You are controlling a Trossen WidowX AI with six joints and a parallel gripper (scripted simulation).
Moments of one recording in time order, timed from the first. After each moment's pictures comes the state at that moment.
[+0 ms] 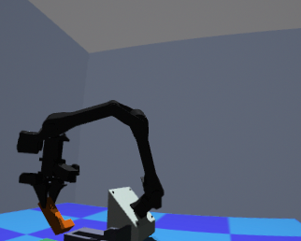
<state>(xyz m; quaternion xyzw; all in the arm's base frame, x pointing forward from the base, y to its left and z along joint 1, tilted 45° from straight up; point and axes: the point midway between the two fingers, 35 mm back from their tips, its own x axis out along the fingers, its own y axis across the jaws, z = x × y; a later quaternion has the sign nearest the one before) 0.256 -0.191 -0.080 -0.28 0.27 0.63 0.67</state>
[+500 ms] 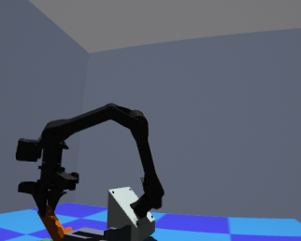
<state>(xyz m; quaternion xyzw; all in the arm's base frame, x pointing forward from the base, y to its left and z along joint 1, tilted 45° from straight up) 0.258 -0.174 -0.097 -0.28 0.27 0.63 0.67</state>
